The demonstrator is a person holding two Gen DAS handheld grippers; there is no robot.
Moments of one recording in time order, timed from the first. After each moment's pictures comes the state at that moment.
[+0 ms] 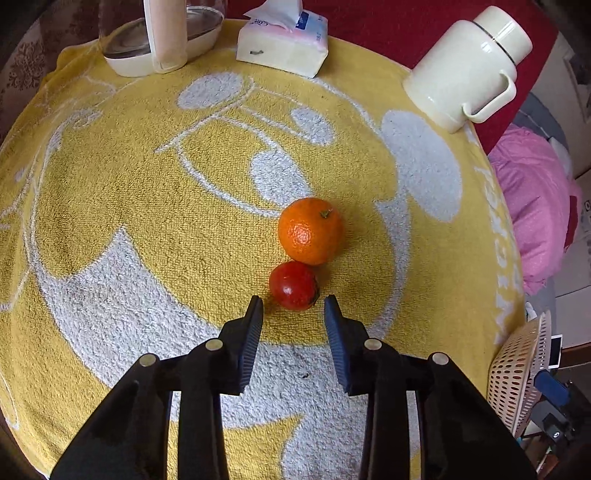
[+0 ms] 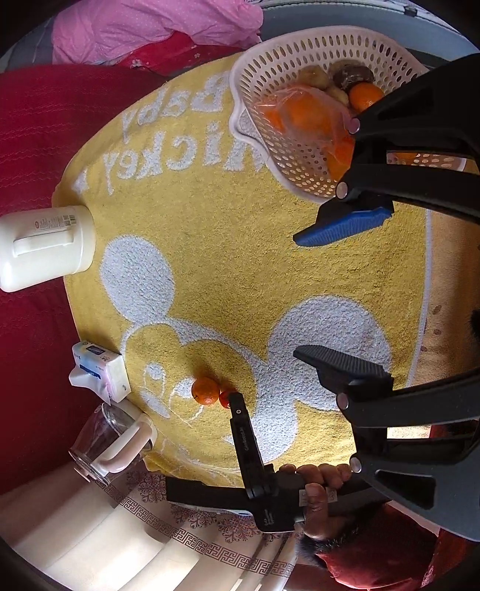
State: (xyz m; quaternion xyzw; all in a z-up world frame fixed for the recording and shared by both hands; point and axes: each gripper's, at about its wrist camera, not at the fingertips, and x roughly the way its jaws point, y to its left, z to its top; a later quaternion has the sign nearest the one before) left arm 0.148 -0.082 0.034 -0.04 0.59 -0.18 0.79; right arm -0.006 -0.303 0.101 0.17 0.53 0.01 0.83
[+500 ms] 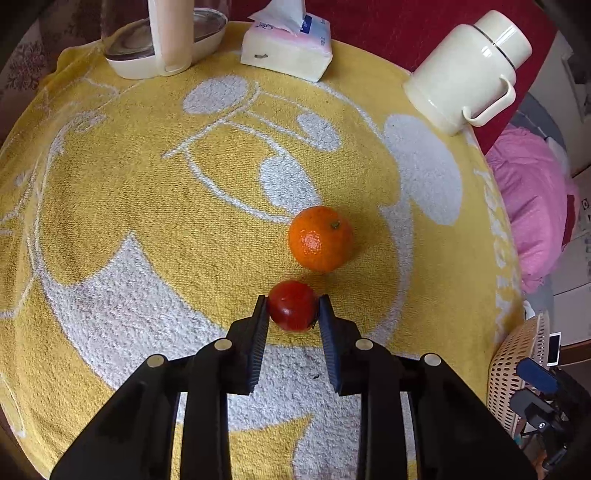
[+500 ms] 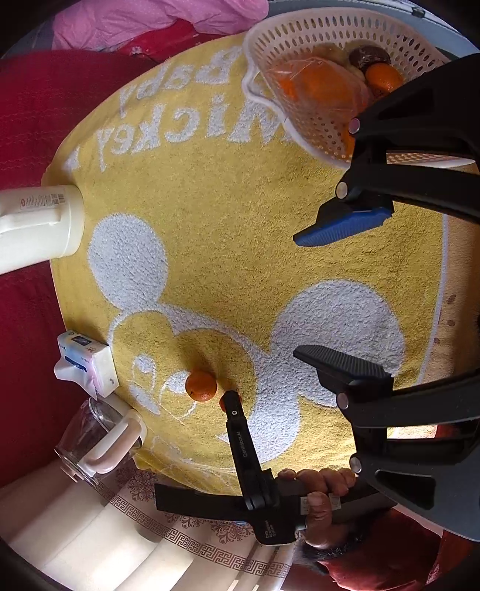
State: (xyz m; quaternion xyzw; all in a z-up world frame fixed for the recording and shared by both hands) left arm 0.148 -0.068 0.040 -0.04 0.58 -0.18 0.79; right arm 0.021 -0.285 0.085 0.17 0.55 0.03 0.82
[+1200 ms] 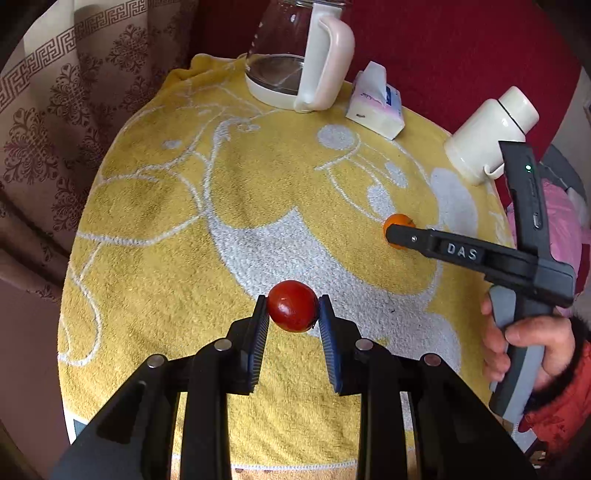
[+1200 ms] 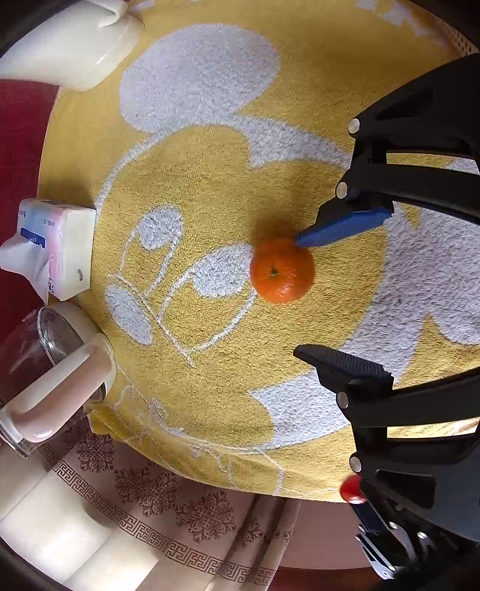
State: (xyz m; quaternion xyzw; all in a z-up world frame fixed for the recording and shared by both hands) left arm 0.075 0.043 0.099 -0.08 0.53 -0.09 0.84; right arm 0.176 -0.167 0.034 0.10 0.58 0.13 0.80
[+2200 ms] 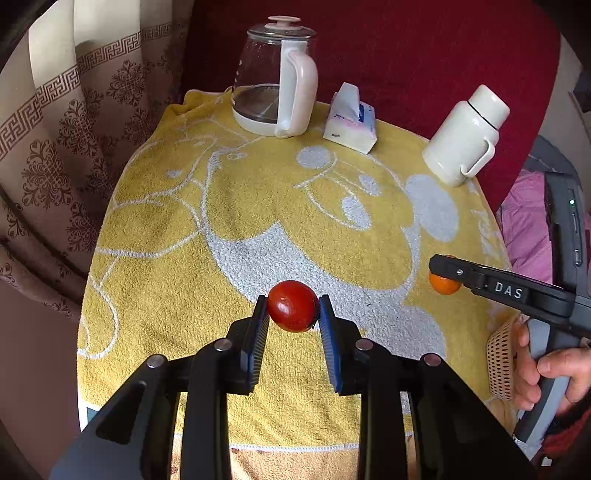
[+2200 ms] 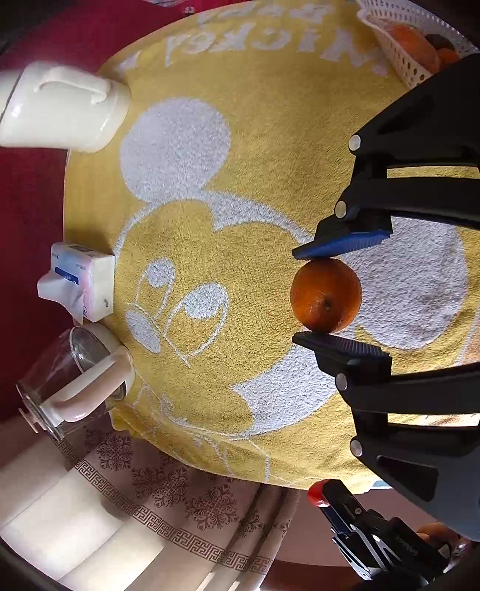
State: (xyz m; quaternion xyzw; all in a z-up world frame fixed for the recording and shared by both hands) left arm 0.042 0.016 0.137 -0.04 0.49 -0.10 0.86; right arm 0.100 -0.205 0.091 0.12 0.55 0.09 0.82
